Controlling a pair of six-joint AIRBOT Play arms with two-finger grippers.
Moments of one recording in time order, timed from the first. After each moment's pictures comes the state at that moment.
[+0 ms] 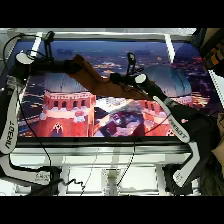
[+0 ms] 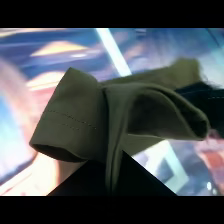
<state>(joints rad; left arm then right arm) -0.02 -1.59 1.56 0.63 -1.04 -0.87 0.38 -1.89 1.54 -0.56 0.46 1.15</state>
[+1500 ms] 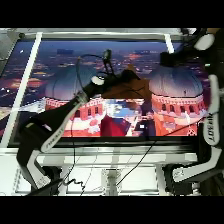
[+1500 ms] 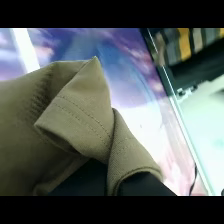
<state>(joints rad) -0.65 -1.88 1.63 0.11 -0.29 -0.88 -0.09 -1.64 1.93 -1.23 1.32 1.45</state>
